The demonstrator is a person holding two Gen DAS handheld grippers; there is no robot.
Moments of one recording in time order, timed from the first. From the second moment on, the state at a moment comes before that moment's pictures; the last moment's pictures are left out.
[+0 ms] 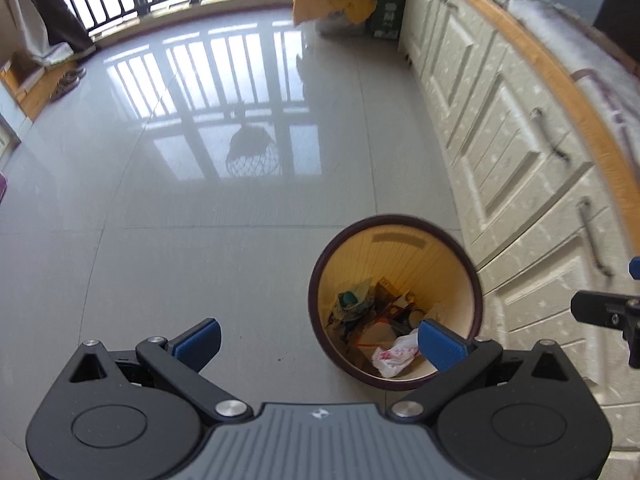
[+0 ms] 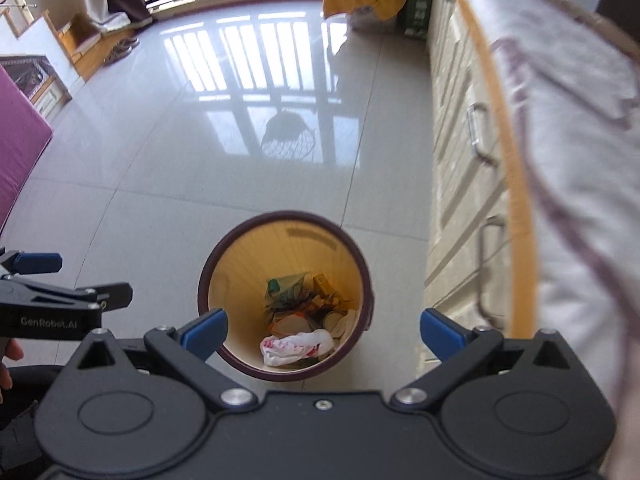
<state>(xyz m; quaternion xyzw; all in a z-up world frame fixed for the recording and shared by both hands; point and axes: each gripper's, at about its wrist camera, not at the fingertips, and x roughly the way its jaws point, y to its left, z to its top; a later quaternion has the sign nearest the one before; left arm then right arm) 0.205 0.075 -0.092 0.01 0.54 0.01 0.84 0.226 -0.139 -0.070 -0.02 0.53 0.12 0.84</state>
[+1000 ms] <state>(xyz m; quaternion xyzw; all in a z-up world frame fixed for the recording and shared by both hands) 0.080 0.010 0.016 0.04 0.39 -0.05 0.92 0.069 -0.222 0.031 0.02 0.39 0.03 0.92</state>
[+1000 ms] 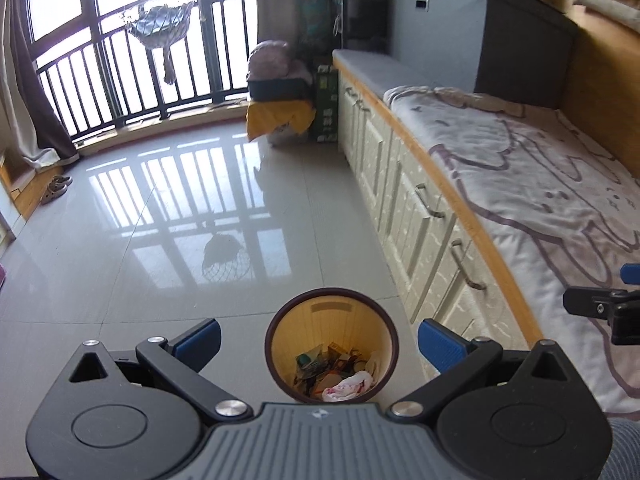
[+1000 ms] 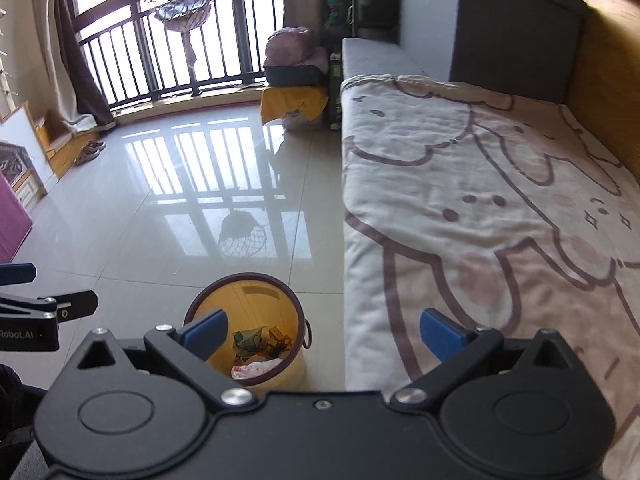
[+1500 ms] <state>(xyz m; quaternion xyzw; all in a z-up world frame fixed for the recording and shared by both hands) 0.048 0.008 -0.003 0.01 0.36 -0.06 0.93 0.030 -0.228 0.017 0.02 0.35 -0.01 0.94</state>
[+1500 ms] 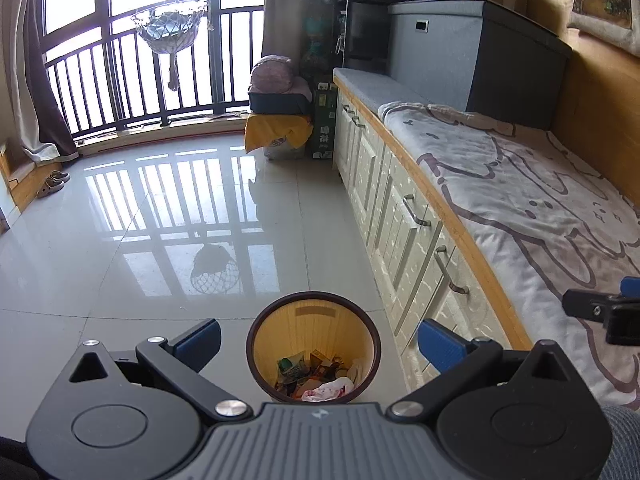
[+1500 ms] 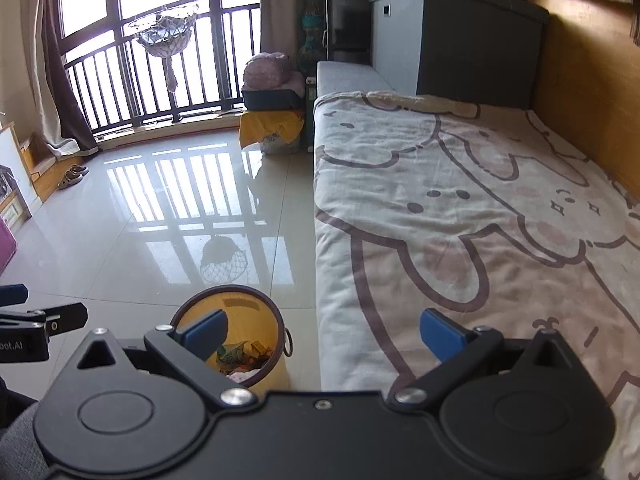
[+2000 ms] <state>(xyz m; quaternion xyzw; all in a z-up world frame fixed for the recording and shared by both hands) 0.044 0.006 -0.013 0.01 0.36 -0.05 0.93 0.023 -0.226 0.003 0.02 0.34 -0.02 0.94</state>
